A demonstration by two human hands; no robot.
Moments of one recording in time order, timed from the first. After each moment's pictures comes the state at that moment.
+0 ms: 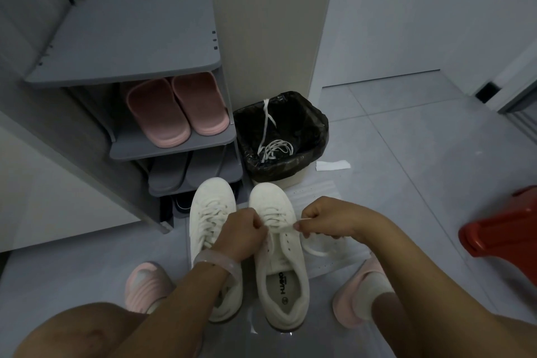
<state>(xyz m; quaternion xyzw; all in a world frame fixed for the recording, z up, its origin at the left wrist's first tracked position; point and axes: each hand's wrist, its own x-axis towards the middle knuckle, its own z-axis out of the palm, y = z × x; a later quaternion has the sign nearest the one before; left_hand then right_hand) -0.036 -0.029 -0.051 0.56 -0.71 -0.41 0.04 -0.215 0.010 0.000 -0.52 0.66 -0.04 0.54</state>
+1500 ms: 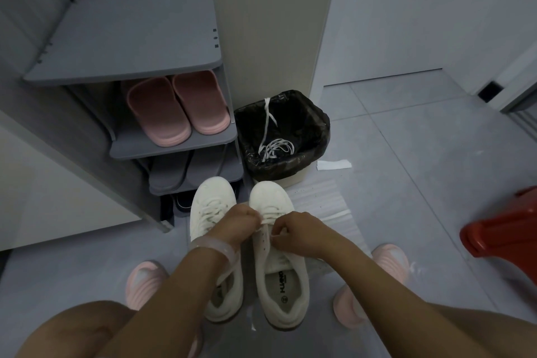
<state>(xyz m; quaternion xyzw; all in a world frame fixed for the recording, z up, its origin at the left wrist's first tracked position) -0.041 -0.046 -0.055 0.62 -0.55 -0.56 0.06 -0.170 0.012 -0.039 -0.61 0.68 -0.03 0.41</state>
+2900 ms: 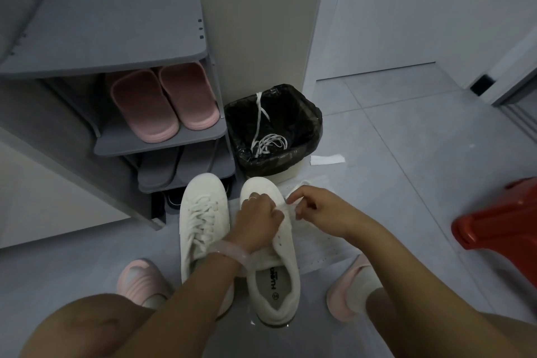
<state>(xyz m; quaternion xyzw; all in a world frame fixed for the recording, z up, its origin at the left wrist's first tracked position) -0.076 -0.028 -0.048 0.53 -0.75 -0.39 0.00 -0.220 0.016 -0.027 -0.52 0.69 -0.18 0.47</state>
